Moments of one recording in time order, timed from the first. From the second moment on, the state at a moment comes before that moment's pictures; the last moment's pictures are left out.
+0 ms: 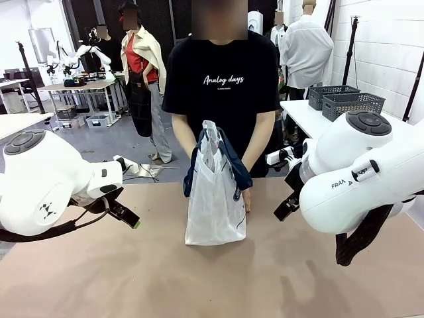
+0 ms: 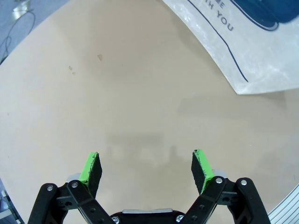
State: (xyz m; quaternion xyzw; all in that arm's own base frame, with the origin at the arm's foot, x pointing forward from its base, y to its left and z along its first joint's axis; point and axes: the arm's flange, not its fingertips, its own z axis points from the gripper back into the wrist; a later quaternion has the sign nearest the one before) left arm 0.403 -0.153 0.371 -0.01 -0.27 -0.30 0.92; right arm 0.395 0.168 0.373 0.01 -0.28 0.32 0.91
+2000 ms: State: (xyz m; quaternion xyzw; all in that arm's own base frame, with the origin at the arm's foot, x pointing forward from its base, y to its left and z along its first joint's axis) left arm 0.403 -0.153 0.371 -0.01 -0.27 -0.30 0.92; right arm 0.395 0.168 0.373 0.01 -0.28 0.32 0.91
